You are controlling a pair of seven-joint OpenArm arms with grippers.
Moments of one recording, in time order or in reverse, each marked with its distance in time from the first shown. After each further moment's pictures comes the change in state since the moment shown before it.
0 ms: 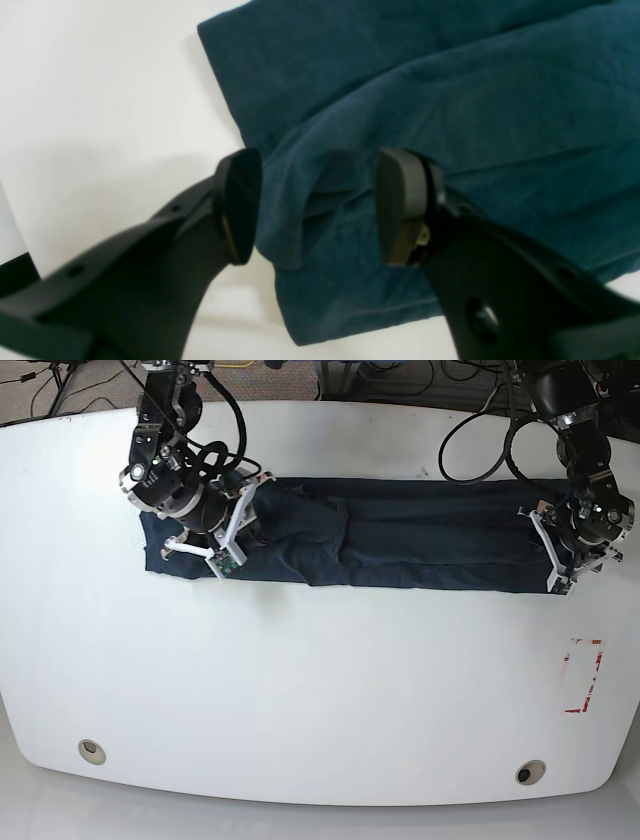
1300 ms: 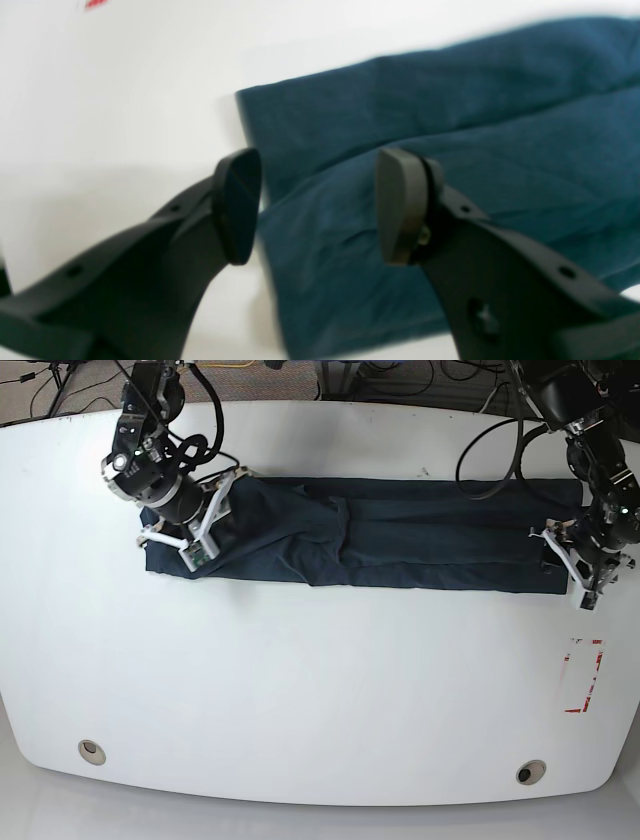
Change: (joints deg) left arm -3.1 0.0 -9.9 0.9 -14.2 0.0 5.2; right arm -1.9 2.6 6.3 -0.5 -0.8 -0.1 2.1
